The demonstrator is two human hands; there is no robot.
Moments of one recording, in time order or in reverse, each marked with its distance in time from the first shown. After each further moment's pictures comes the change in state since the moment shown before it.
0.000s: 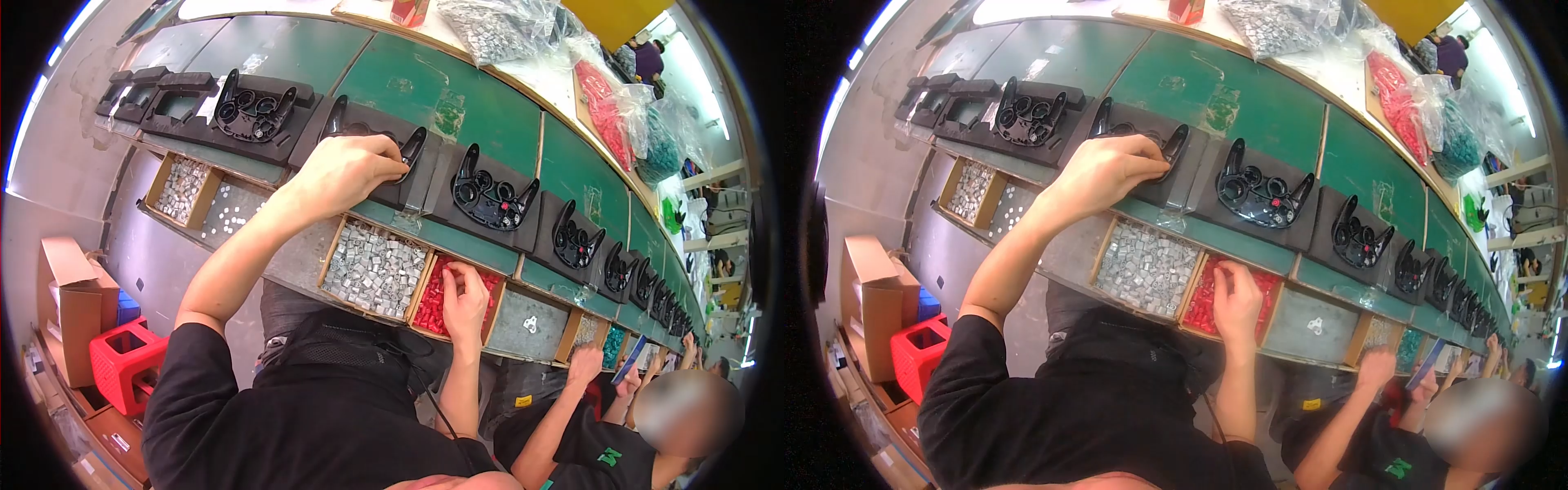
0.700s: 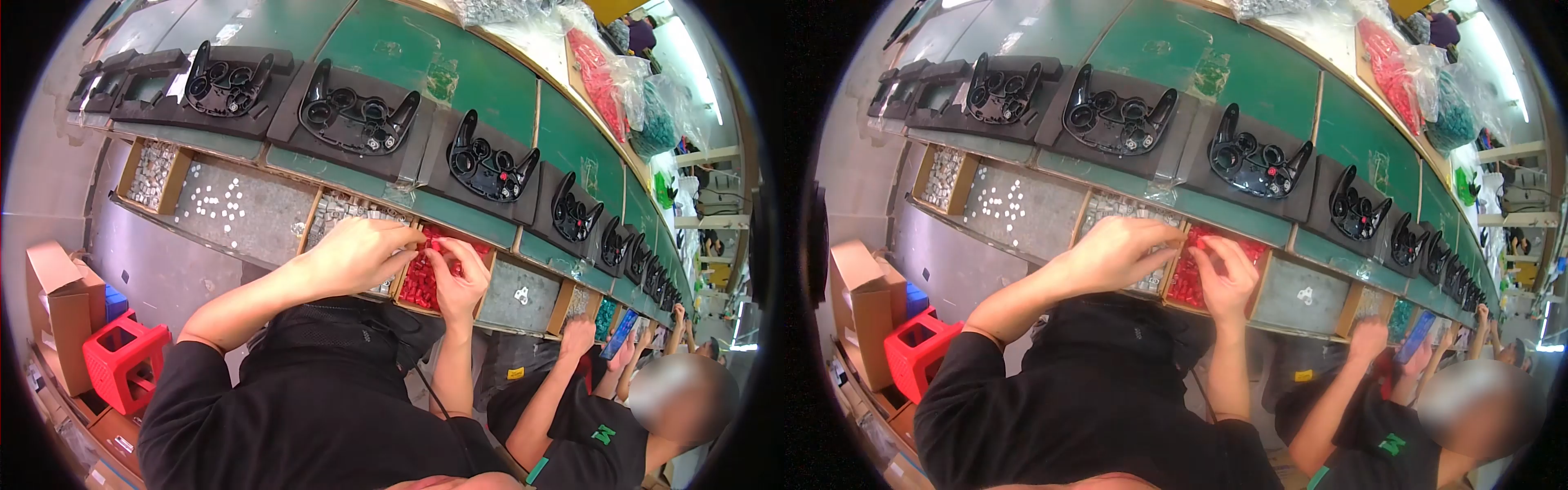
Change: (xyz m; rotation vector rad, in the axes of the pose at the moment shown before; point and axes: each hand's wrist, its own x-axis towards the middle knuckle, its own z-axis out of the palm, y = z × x) left_hand -0.067 0.082 0.064 -0.387 -0.209 -0.166; right_hand 0.002 -0.004 0.003 0.241 0.134 -0.183
